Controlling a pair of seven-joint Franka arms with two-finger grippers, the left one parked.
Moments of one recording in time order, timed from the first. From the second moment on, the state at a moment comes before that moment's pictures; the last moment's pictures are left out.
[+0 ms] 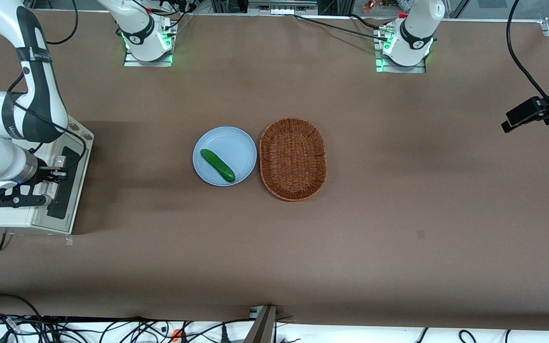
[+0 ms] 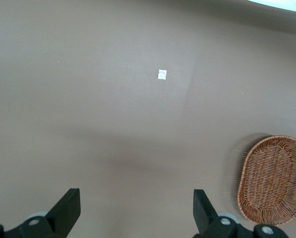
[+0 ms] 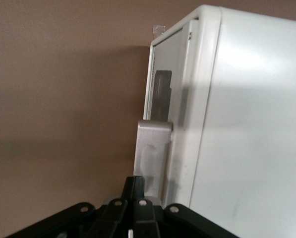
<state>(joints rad) -0.03 0.39 -0.05 -1.71 -0.22 2.01 -0.04</state>
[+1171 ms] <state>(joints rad) 0.09 0.55 -0.02 -1.69 -0.19 2.08 0.03</state>
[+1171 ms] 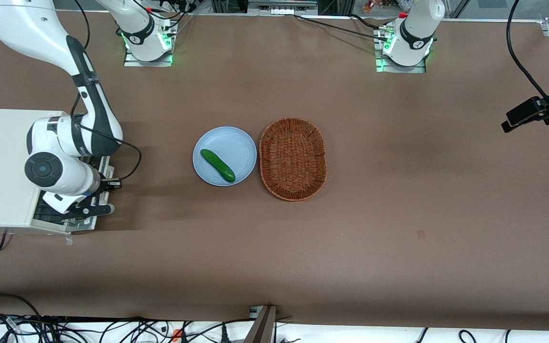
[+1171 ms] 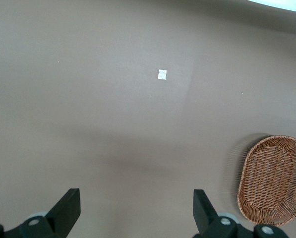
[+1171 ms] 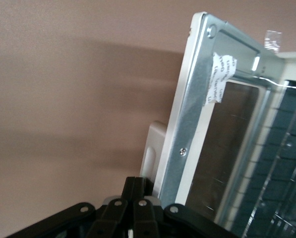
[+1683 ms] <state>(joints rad) 0.11 0.67 -0.01 -1.68 -0.19 2.18 0.03</state>
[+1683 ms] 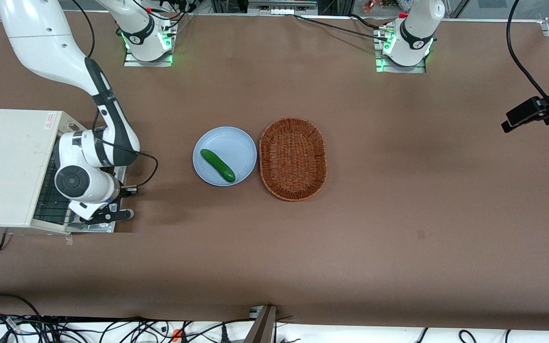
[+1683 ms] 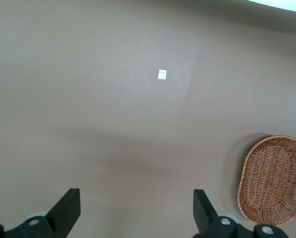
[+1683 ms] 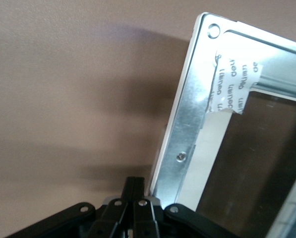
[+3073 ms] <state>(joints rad) 0.16 0.25 -0.03 -1.37 -0.07 1.58 0.10</state>
